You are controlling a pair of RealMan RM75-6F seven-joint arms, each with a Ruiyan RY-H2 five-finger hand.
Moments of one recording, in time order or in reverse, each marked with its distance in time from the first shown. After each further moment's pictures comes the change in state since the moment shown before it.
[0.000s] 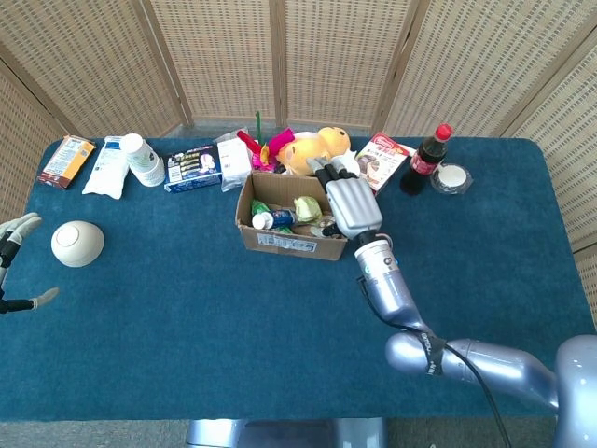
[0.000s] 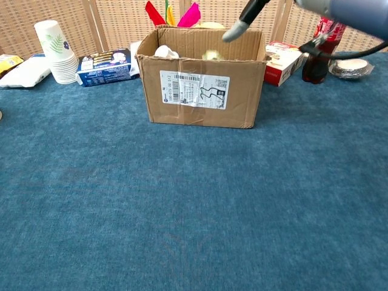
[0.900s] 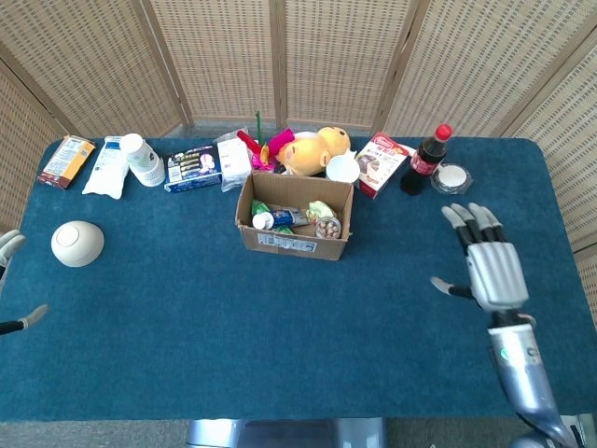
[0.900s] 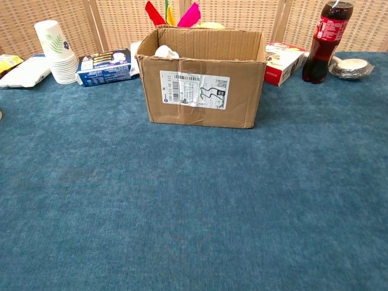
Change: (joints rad) left arm 0.115 -0.054 0.034 -0.017 0.029 0.176 0.157; right arm -0.551 0.378 -0.321 -0.273 -0.506 0.393 0.274
